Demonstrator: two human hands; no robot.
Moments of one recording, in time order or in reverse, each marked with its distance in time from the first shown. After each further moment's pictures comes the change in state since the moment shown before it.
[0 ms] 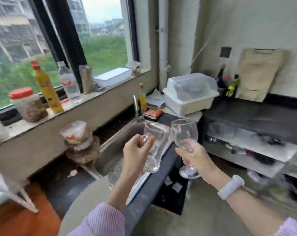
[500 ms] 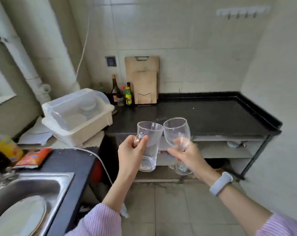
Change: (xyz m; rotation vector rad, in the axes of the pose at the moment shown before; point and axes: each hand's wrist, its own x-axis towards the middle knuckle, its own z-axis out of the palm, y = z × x) left_hand 0.025 0.064 0.406 -0.284 -0.454 -0.048; right_hand 0.023 0.057 -0.364 -0.085 0.584 0.046
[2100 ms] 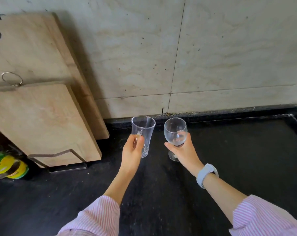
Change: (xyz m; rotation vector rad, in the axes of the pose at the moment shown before) left_hand 0.611 -0.347 0.558 0.085 -0.329 -0.341; right_hand 0.808 0.294 -0.212 -0.032 0.172 0.252
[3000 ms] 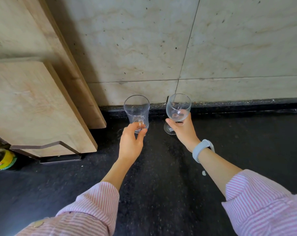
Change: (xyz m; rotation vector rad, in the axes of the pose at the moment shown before) left_hand 0.046 -0.043 0.008 0.397 0.039 0.069; right_hand 0.070 0.003 0.015 -0.026 -0.040 0.044
